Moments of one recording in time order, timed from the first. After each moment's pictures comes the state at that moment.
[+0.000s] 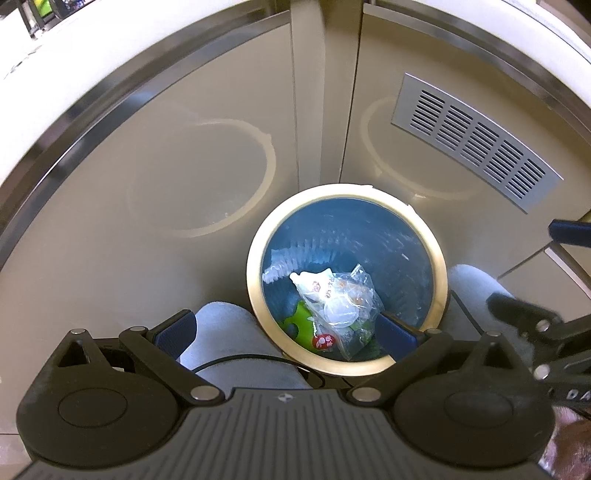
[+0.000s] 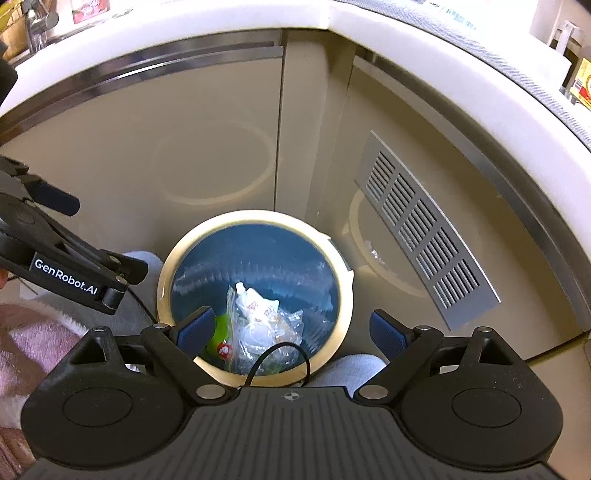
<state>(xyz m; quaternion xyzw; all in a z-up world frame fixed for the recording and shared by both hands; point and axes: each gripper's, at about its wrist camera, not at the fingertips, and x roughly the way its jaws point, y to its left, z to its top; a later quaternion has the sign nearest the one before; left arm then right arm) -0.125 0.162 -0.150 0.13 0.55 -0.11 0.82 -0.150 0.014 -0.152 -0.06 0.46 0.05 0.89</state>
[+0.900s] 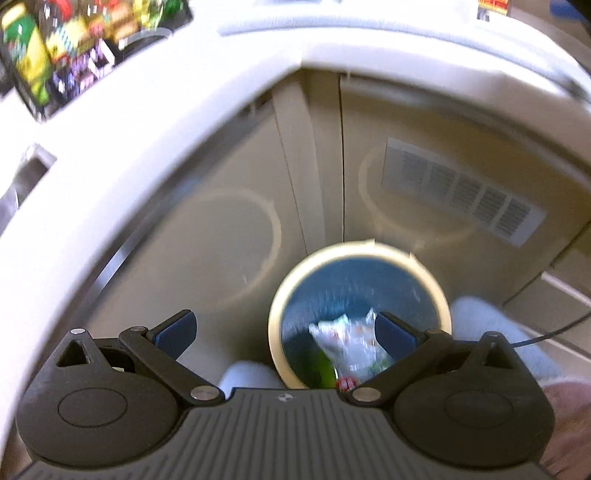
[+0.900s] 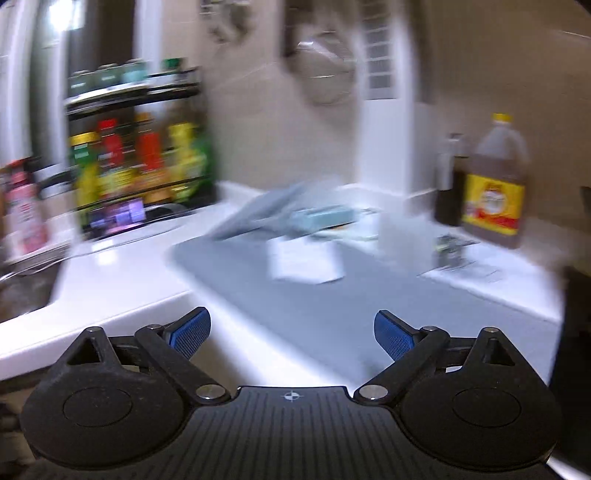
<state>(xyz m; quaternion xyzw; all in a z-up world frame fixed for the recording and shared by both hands) -0.108 0.134 -0.087 0.18 0.47 -0.12 0.85 -0.089 -0.140 -0.003 0.05 0.21 -0.07 0.97</state>
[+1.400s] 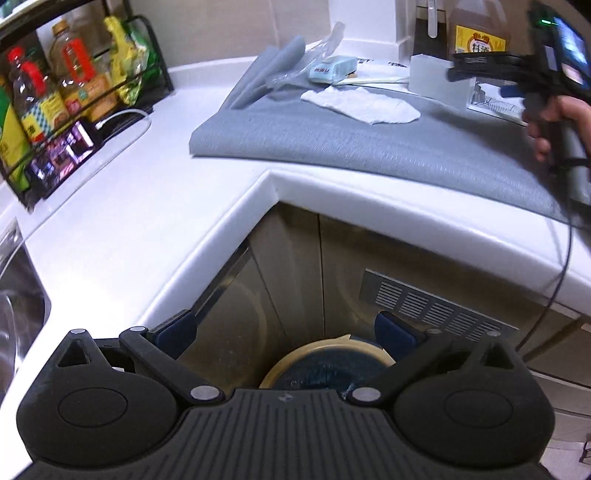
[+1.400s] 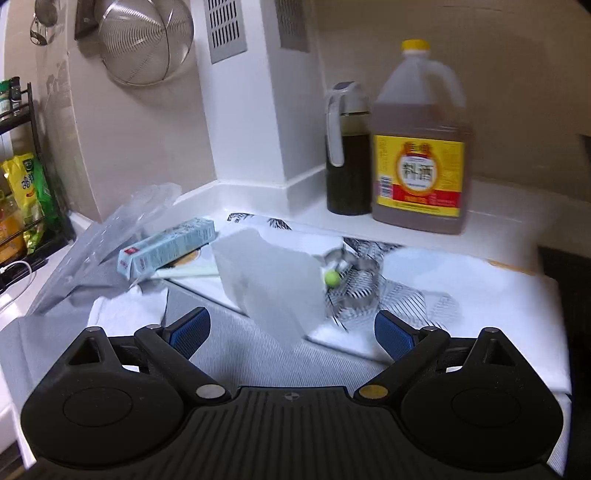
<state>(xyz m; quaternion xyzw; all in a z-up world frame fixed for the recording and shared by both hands) -0.038 0.073 -0.018 0.17 0.43 -0.15 0.87 0.067 -0.259 -0.039 0.11 0.23 -0.18 0.95</state>
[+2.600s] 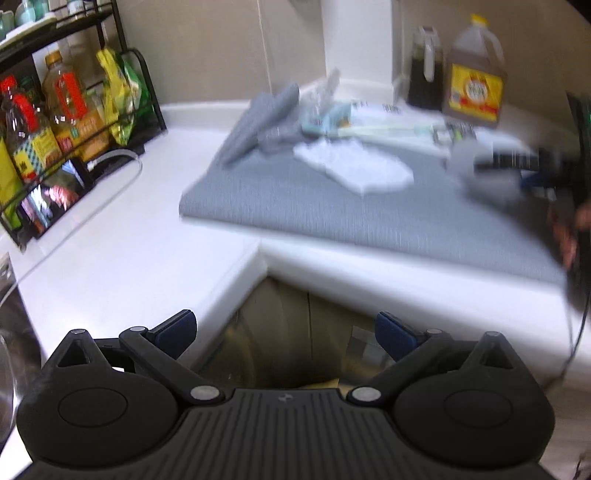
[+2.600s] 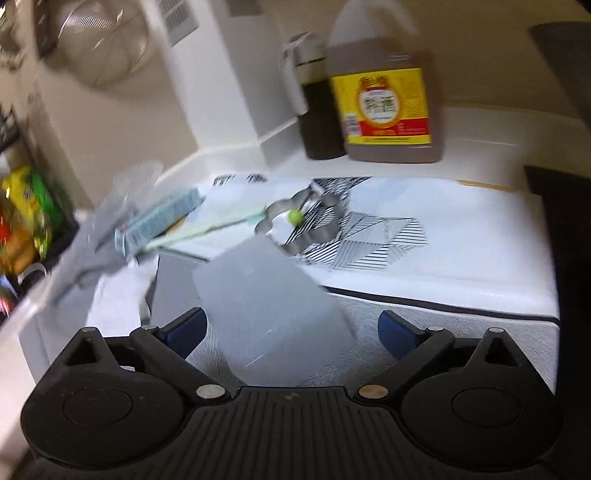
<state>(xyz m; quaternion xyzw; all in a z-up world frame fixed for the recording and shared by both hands) 0.004 0.049 0.015 0.14 0.39 -0.17 0.90 0.020 -0.287 -0.055 0.18 0.28 -0.14 0.93</state>
